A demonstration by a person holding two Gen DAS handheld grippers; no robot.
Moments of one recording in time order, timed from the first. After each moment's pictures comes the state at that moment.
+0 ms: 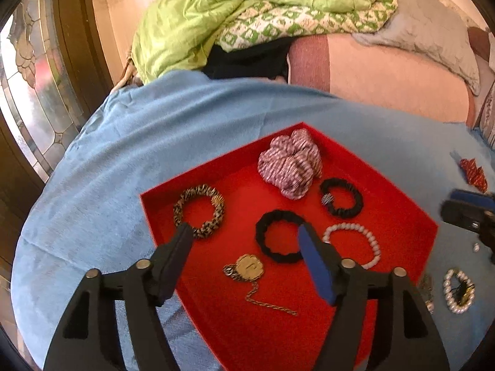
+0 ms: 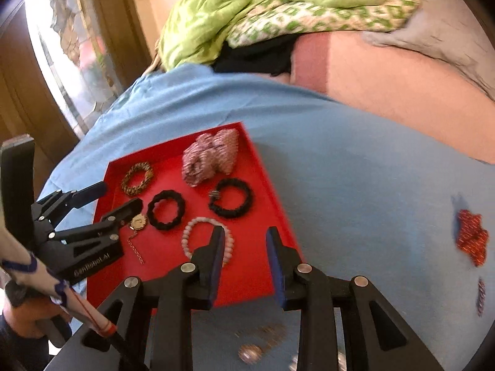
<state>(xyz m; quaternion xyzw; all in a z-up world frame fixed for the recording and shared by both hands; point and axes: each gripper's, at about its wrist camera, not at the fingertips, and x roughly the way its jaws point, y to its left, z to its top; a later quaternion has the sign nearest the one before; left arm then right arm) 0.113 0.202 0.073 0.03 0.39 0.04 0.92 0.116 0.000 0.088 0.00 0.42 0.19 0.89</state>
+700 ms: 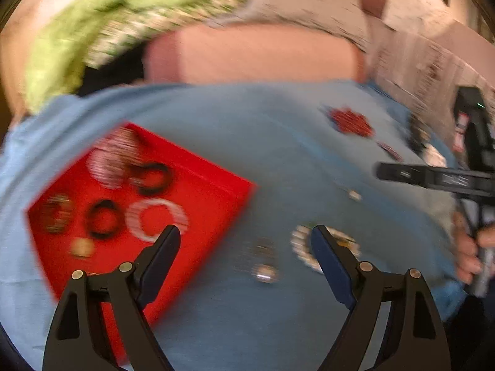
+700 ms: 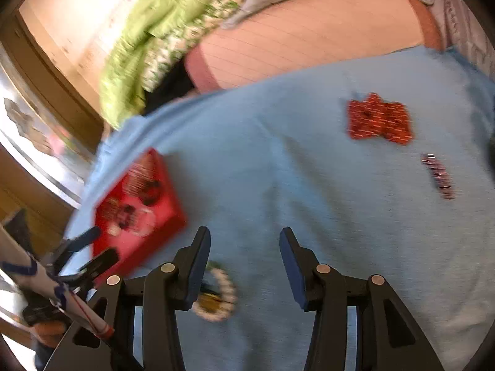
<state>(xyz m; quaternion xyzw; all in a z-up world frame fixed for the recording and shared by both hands) 0.064 0.065 0.071 0.06 0.42 -0.22 0.88 0.056 -0.183 0.061 0.17 0.44 0.09 0.87</state>
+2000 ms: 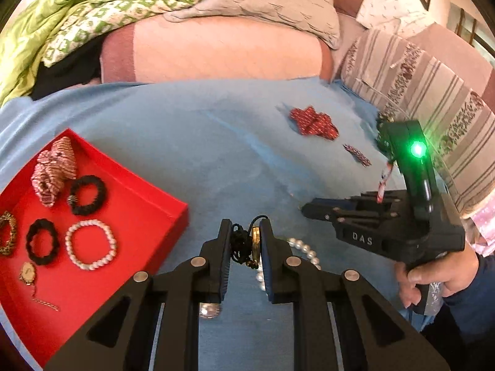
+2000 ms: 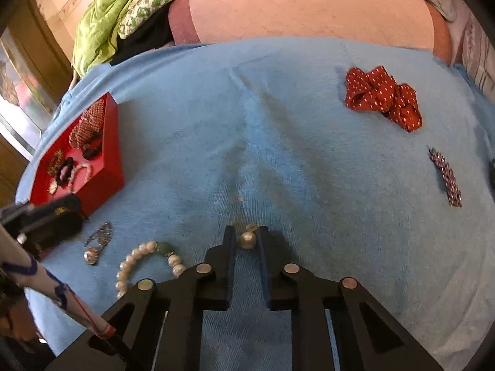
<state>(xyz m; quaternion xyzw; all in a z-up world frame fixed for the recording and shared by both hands) 0.084 0.029 0.062 0.02 0.42 -0.28 0.86 0.084 -0.157 0.010 0.07 0.49 0.07 0.86</state>
